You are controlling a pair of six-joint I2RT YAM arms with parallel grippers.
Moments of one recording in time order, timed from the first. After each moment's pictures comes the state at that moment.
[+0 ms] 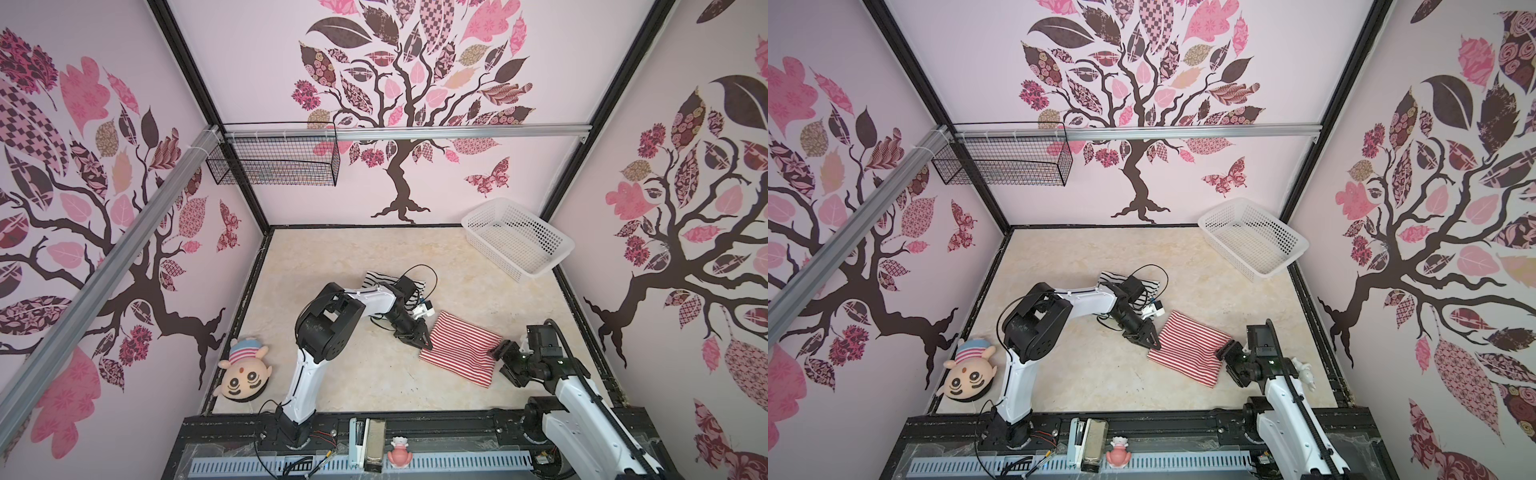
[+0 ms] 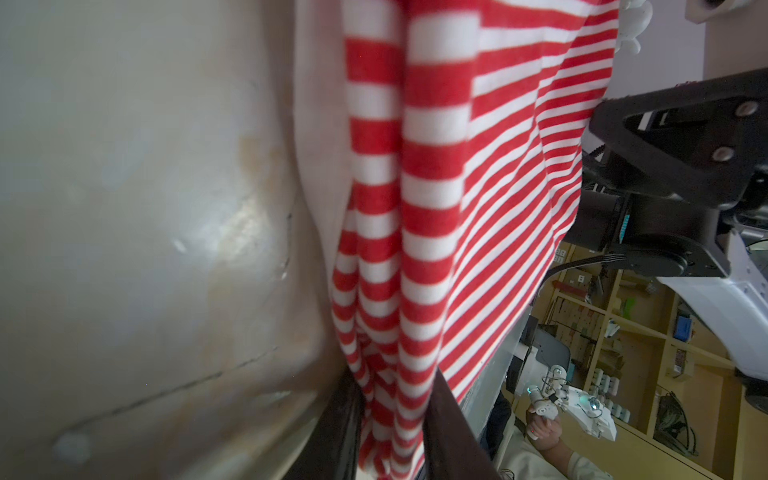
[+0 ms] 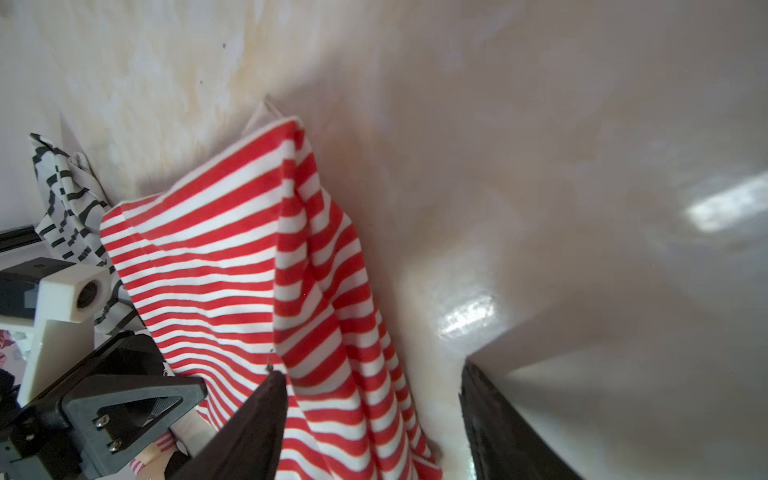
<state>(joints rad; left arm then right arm) -0.68 2.13 1.35 -0.67 0.88 -0.14 -0.01 0.76 0.30 -0.63 -0.35 0.90</state>
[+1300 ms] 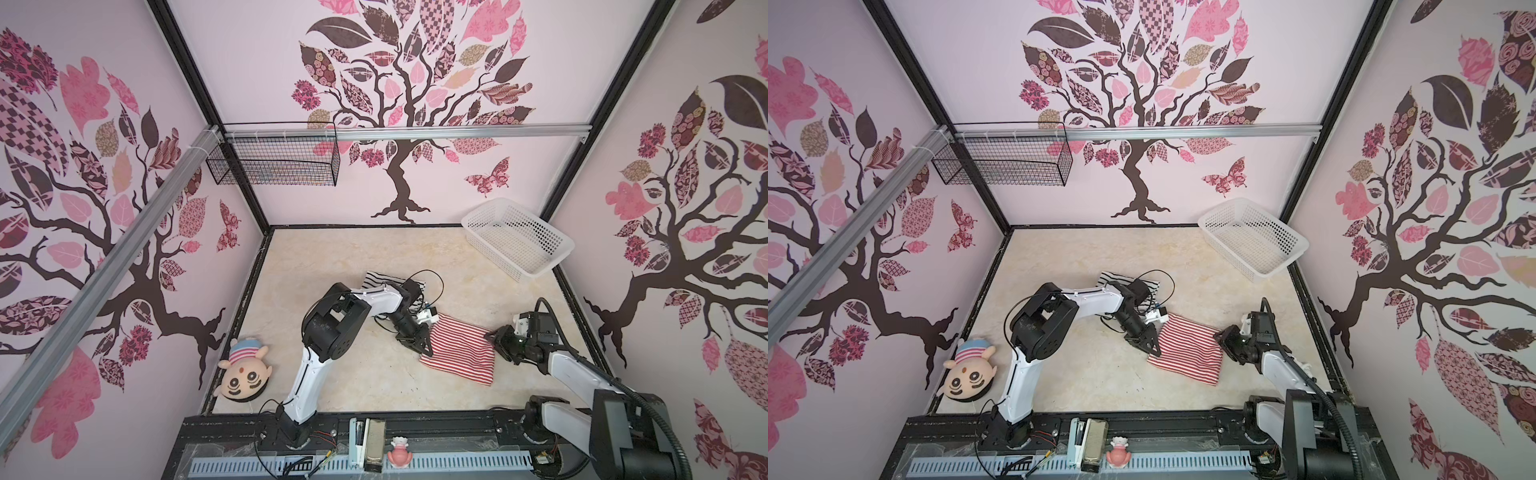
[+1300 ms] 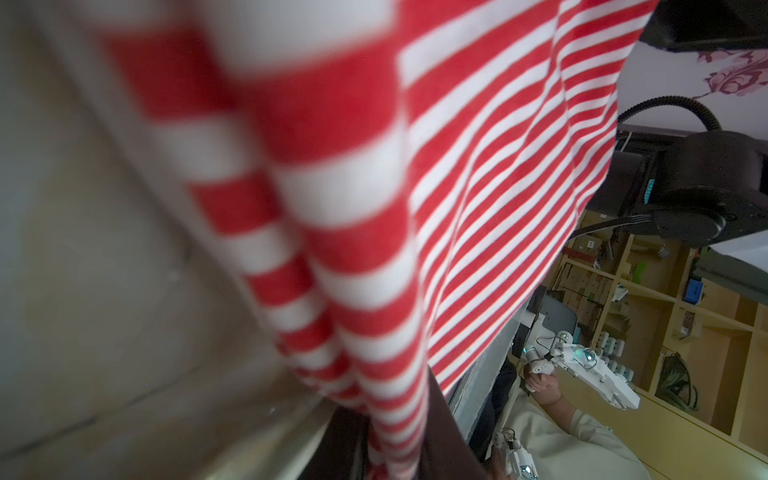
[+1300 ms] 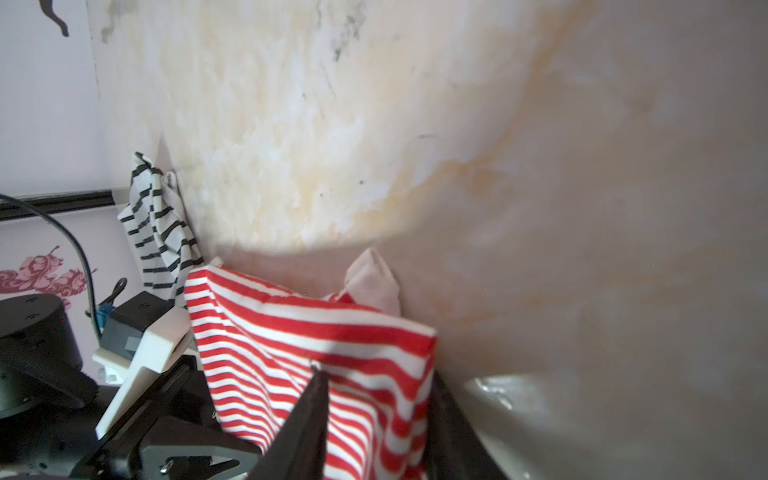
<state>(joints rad) -0.70 2.18 1.42 -0.82 0.87 -0.03 -0.10 1.11 0.28 -0.17 -0.52 0.74</state>
